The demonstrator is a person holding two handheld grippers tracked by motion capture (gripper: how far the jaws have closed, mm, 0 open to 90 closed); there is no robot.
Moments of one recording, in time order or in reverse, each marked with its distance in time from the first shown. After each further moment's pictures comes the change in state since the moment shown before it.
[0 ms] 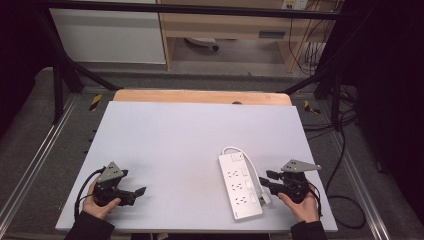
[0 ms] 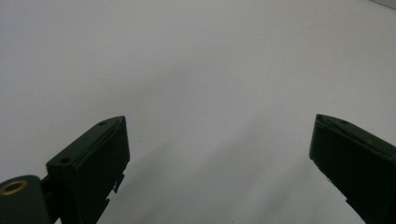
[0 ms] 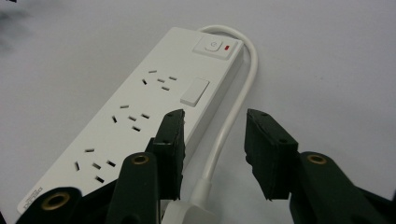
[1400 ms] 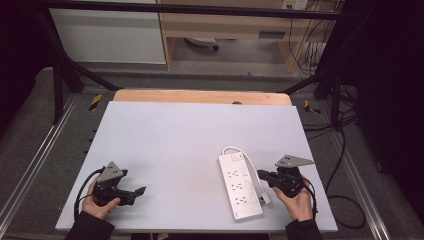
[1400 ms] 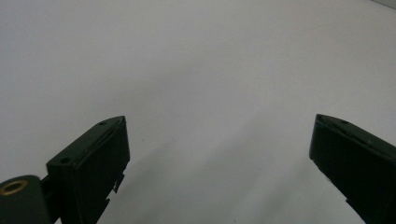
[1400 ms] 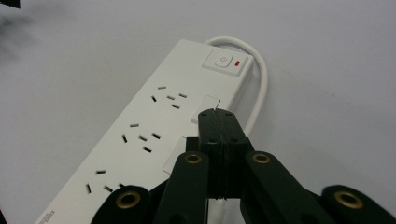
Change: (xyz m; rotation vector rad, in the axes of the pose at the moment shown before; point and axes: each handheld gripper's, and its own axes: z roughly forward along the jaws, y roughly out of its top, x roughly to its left) left arm 0.000 0.000 0.000 0.000 0.006 -0.003; right arm 0.009 0.017 0.008 0.013 0.004 -0.002
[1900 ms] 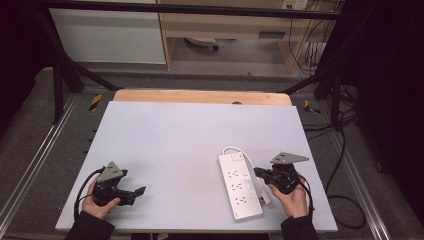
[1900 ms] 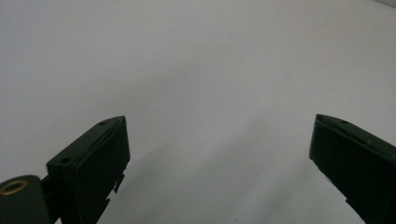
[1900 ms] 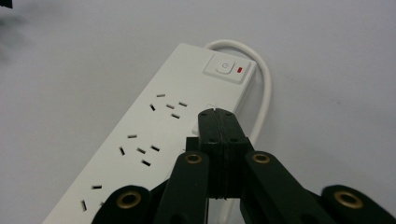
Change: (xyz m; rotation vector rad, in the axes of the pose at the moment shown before) left arm 0.000 0.000 0.000 0.003 0.002 -0.001; right arm 0.003 0.008 0.010 0.016 -0.010 0.001
